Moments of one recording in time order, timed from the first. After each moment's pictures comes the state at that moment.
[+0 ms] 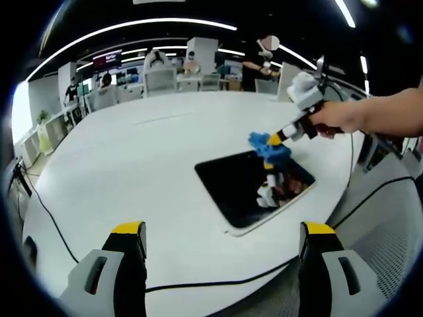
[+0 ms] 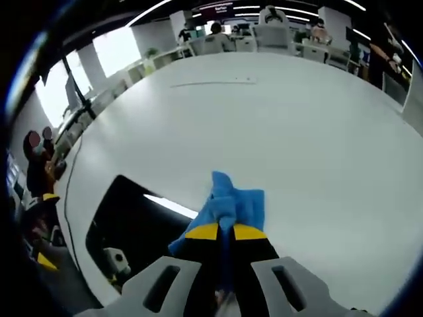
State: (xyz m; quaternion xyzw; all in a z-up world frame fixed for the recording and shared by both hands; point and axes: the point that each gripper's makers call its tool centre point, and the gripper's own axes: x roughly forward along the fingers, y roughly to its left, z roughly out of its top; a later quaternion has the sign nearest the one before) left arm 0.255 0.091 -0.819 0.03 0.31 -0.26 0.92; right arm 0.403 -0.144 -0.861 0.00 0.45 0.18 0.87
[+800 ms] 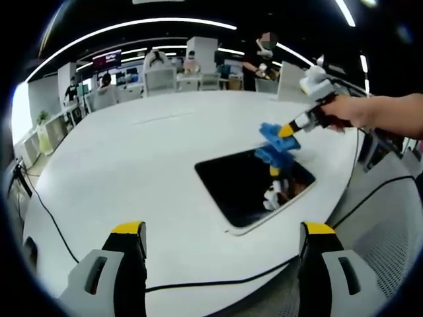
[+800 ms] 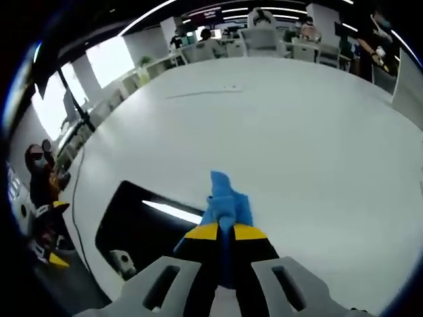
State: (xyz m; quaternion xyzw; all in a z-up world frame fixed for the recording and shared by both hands) left arm 0.254 0.091 -0.819 0.04 0.31 -0.26 0.91; right arm 0.388 -0.184 -0.839 0.01 0.44 0.16 0.88
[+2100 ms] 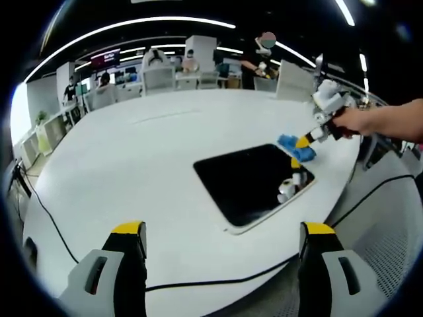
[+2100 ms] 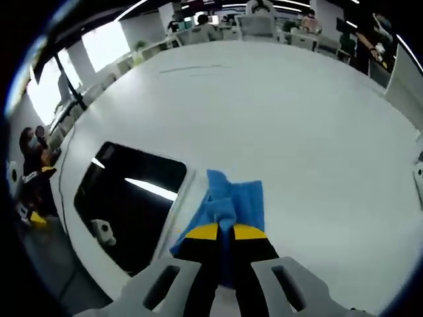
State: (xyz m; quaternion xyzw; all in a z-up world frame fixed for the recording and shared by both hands) left arm 0.253 0.091 -0.820 0.04 0.31 -0.26 0.91; right arm 0.348 -0.225 -0.877 -0.05 0.47 0.16 0.87
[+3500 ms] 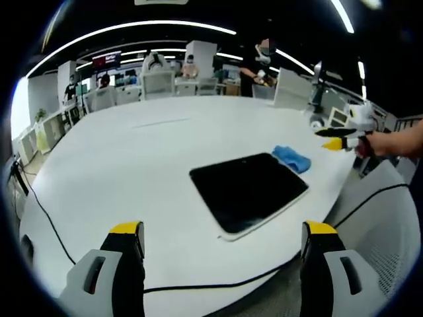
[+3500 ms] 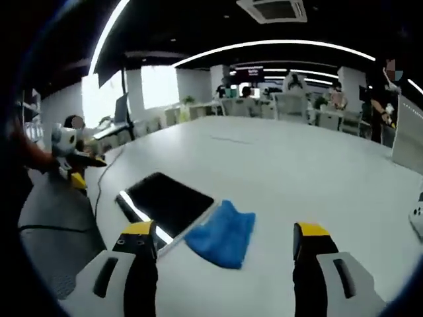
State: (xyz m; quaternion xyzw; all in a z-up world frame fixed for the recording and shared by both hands) left arm 0.253 0.084 -0.805 0.02 0.29 -0.27 0.92; right arm 0.302 -0.258 -0.792 -0.06 0.23 0.28 0.93
